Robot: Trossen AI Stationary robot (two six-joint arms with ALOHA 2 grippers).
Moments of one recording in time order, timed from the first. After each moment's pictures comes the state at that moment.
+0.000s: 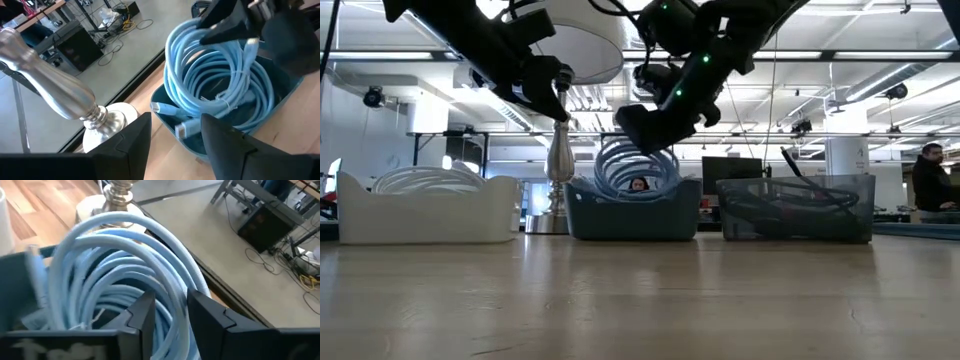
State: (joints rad) left arm -0.16 1.24 0.78 -0.29 -0.94 -0.32; right arm -0.09 1.88 1.26 -0.12 0.79 0.23
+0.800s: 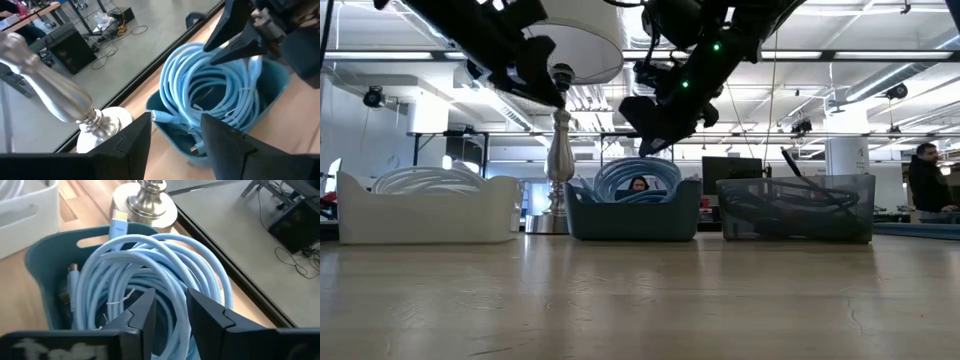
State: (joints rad) left arm -0.19 1.19 0.78 -0.29 -0.94 -0.34; right arm -0.07 1.84 1.25 -0.19 0.65 0.23
